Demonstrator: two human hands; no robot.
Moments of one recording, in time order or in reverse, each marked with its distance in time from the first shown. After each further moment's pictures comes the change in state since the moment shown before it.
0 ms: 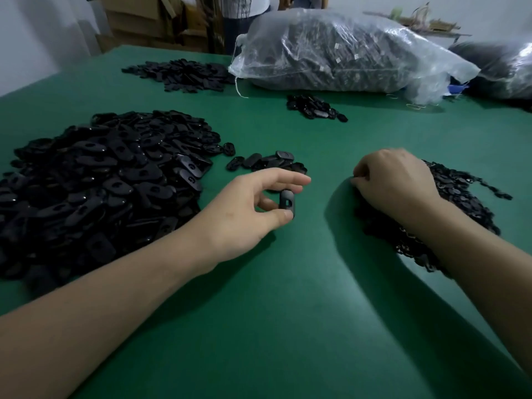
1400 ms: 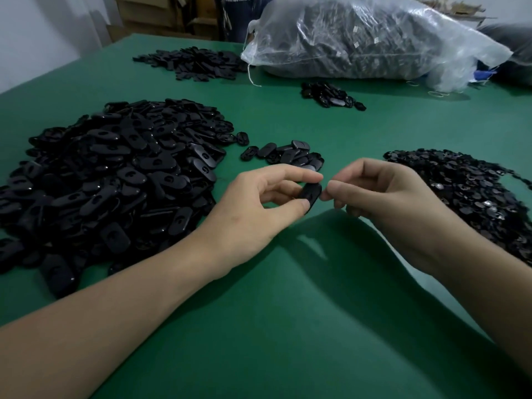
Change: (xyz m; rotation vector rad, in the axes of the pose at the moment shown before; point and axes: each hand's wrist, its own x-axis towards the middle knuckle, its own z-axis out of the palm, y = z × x) left_hand -0.006 -0.017 0.001 -0.113 0.099 0.066; right_hand -0.067 -0.043 -0.008 1.430 -0.304 -0.045
